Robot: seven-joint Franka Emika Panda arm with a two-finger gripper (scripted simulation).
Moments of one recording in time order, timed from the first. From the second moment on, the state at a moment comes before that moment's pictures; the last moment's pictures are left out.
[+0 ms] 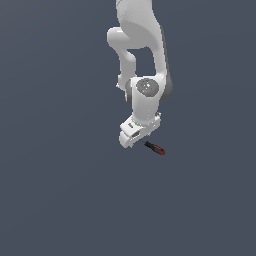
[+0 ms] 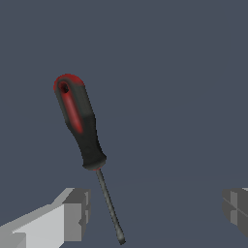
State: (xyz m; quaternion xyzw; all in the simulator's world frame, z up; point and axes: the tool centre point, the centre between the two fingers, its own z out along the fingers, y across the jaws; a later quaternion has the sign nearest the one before) arm -0.032 0.055 0.097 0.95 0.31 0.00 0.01
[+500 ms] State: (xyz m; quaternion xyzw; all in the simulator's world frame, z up) arm -0.055 0.087 0.071 0.90 0.43 0.00 0.00
